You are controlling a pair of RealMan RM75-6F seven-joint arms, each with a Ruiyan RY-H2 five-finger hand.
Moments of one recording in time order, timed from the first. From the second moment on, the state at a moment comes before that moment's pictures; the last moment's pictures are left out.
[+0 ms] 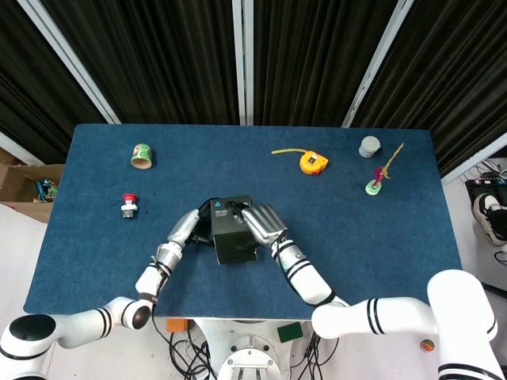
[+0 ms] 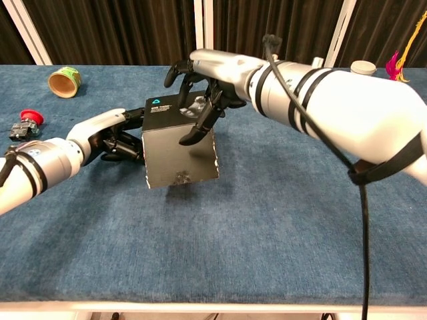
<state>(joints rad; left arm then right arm) -0.68 -1.83 -0.17 -1.13 1.19 0.87 -0.54 1.02 -1.72 0.27 -1.65 -0.74 1.02 -0.47</state>
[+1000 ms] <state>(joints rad) -0.61 -1.60 -0.08 -1.39 1.19 0.93 0.05 0.97 -1.94 0.22 -1.40 -1.02 1.14 -0.51</state>
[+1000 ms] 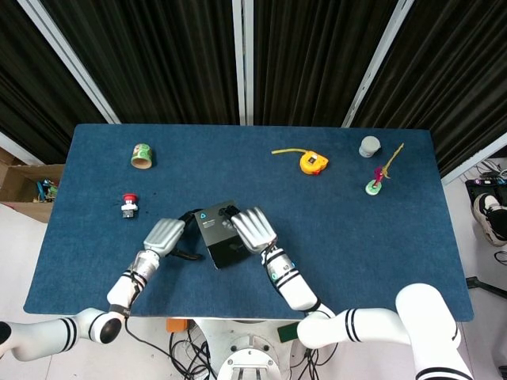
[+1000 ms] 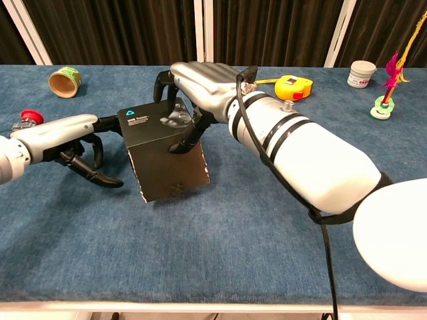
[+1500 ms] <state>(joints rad) -0.58 -1.39 -0.06 -1.63 1.10 0.96 0.22 0.94 -1.94 0.22 -1.37 -1.11 1.13 -0.50</state>
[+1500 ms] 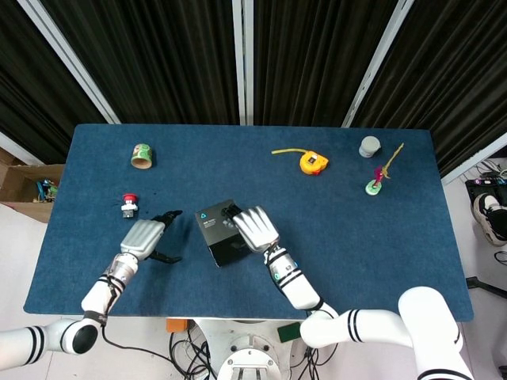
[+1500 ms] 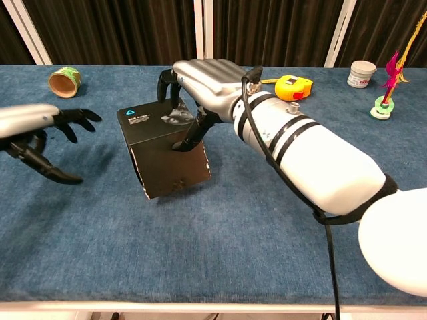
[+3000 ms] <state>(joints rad) -0.34 -1.27 -0.07 -1.55 1.38 1.38 0.21 0.83 -1.87 0.08 -1.07 -1.63 1.40 -0.34</state>
